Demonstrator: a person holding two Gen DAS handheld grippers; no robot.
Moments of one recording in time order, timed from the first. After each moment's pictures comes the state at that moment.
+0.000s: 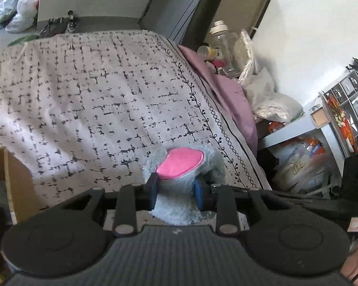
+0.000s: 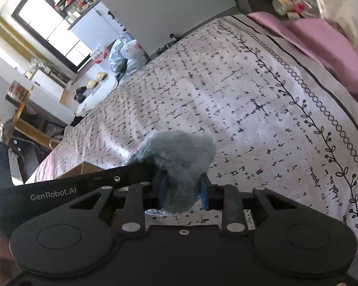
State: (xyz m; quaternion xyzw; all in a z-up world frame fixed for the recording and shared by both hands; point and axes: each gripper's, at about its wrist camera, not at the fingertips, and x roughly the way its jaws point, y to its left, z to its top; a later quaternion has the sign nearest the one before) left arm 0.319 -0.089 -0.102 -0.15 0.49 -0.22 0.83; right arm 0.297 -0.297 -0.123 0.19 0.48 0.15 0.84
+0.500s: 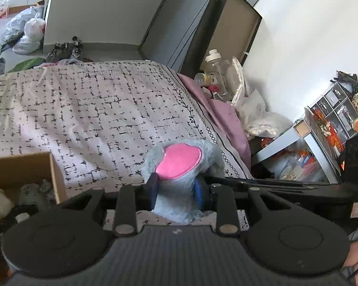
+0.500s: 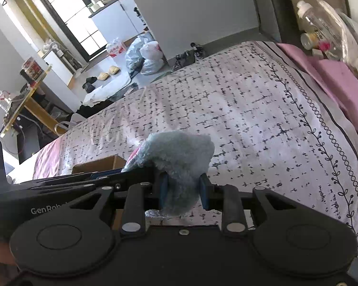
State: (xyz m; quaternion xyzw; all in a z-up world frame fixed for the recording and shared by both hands) left arm 0.275 -0.044 -0.066 -0.16 0.43 -0.22 0.86; right arm 0.277 -0.245 -0.077 0.11 0.45 0.17 0.87
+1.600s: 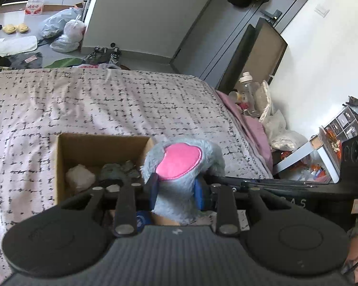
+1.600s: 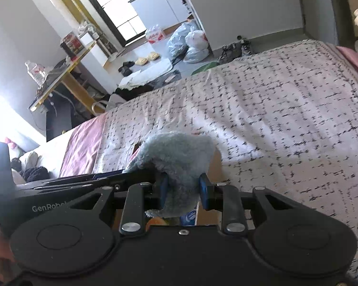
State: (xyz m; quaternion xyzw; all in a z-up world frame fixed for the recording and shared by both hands) left arm 0.216 0.088 -0.064 -0.19 0.42 -0.16 0.87; right arm 0.245 -0.130 -0.078 0.10 0.46 0.26 0.85
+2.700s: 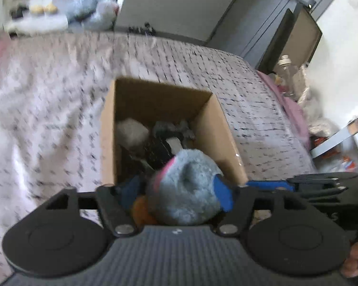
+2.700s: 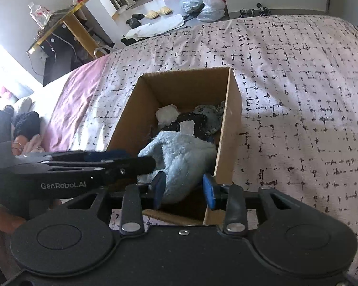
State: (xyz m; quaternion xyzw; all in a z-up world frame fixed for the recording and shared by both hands) left arm 0.190 0.118 -0.125 -0.17 0.46 -0.08 0.87; right arm 0.222 -0.094 -0.120 0.03 0.52 0.28 0.81
